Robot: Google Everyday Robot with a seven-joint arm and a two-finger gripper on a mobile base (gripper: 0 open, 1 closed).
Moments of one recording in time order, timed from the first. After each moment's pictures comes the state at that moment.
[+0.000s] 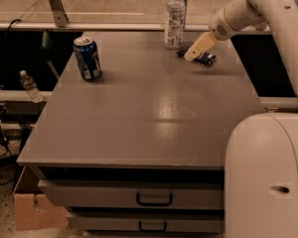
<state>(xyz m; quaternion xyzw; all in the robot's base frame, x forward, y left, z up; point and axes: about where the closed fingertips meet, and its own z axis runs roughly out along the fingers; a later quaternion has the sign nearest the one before) 0.806 -0.187 0.880 -0.45 0.81 0.07 0.37</state>
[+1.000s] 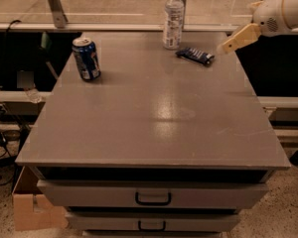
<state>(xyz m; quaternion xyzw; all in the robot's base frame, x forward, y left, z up) 0.720 -0.246 0.962 -0.44 0.76 0.08 0.47</state>
